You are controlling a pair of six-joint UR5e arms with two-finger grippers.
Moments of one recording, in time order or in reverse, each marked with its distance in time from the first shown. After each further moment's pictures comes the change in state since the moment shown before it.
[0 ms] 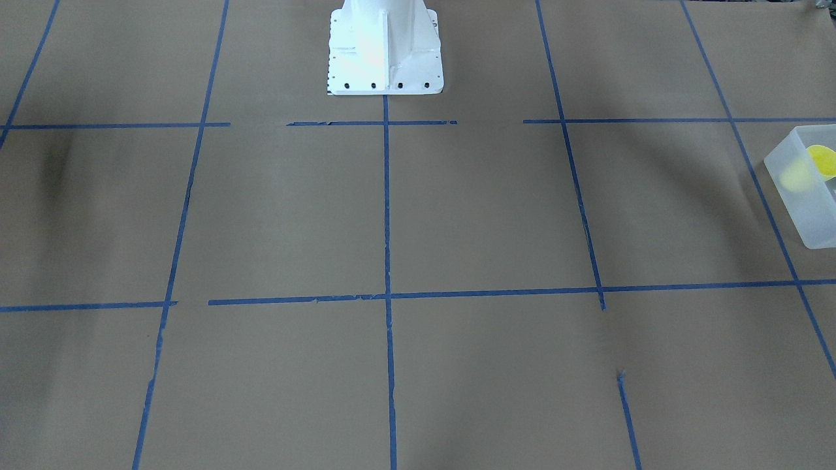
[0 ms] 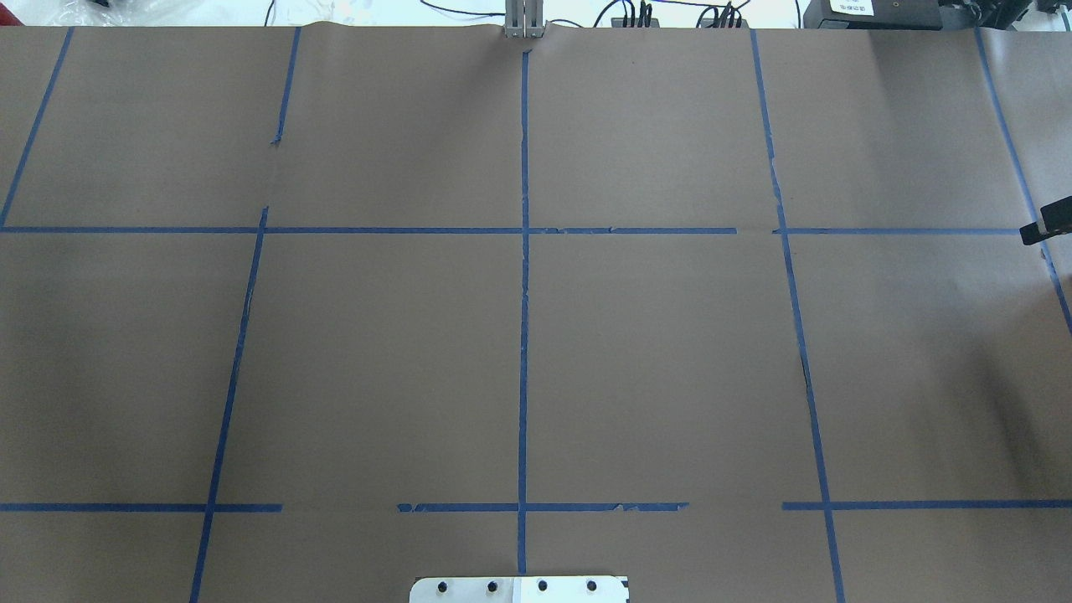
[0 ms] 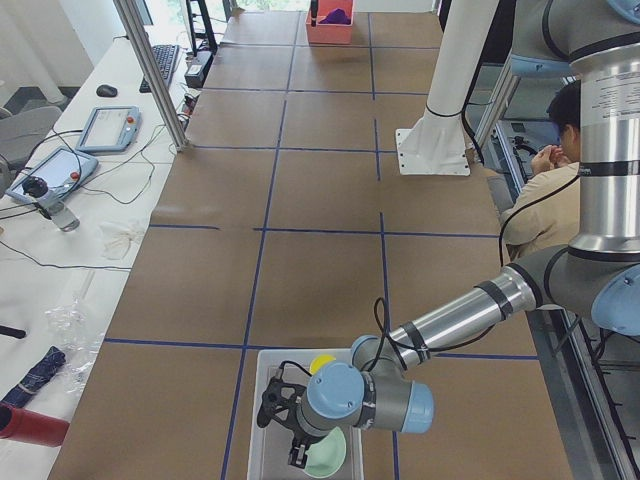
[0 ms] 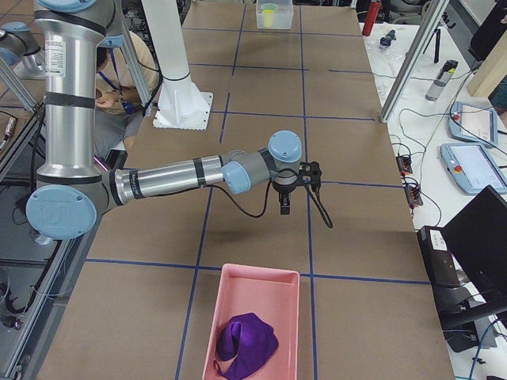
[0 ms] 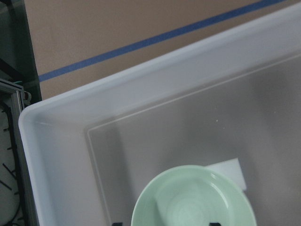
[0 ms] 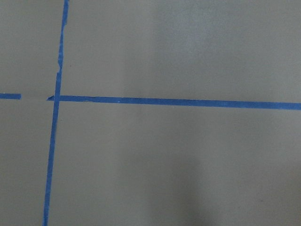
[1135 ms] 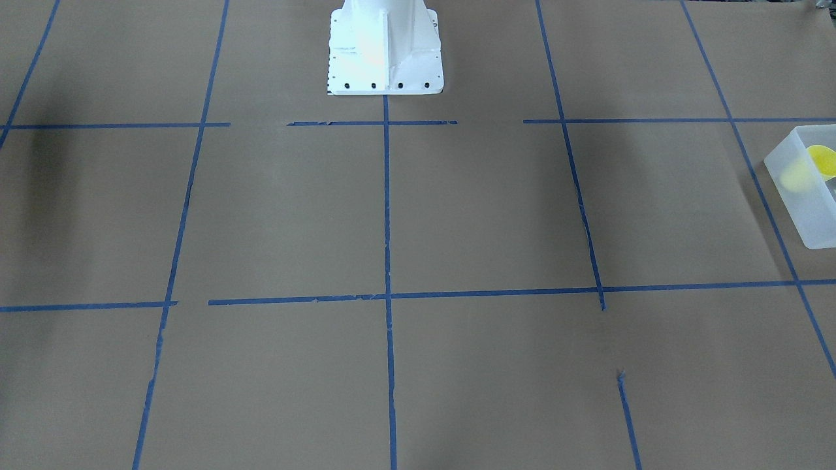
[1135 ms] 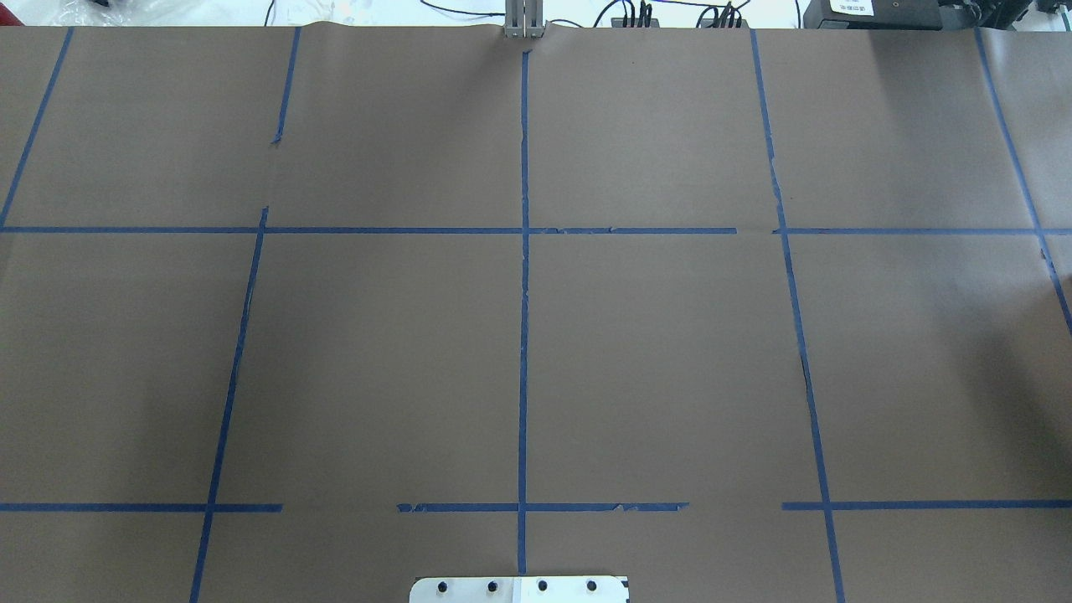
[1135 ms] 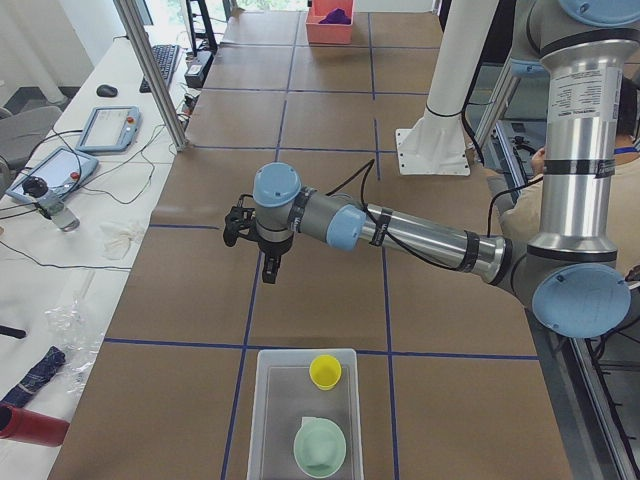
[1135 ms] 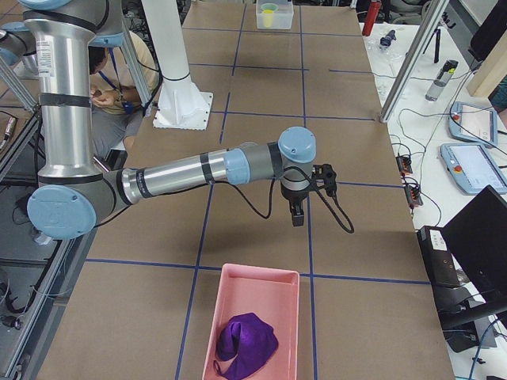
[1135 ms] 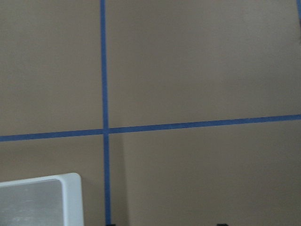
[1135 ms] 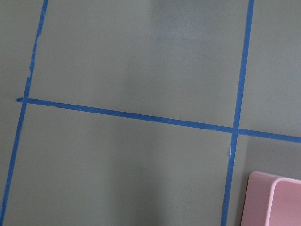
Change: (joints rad) left arm 0.274 -0.070 -0.608 0.536 -0.132 -0.386; right arm 0.169 0.089 -0.010 -0.316 -0.011 -0.386
